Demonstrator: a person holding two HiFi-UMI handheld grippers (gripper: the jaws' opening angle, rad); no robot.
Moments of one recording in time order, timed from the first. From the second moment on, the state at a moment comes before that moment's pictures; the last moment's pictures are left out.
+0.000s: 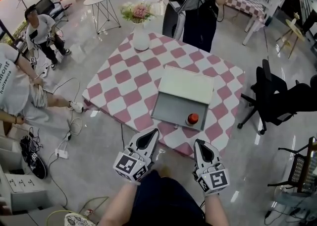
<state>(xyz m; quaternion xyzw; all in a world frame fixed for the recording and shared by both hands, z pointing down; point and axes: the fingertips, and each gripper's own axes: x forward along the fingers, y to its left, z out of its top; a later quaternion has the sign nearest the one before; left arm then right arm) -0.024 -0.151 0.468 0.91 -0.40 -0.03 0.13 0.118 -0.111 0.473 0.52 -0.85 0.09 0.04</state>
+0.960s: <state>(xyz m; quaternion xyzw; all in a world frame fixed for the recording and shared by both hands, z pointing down) 0.003 -0.195 0.486 0.92 -0.36 0.00 0.15 0.122 -0.161 0.490 0.54 -0.83 0.10 0.08</state>
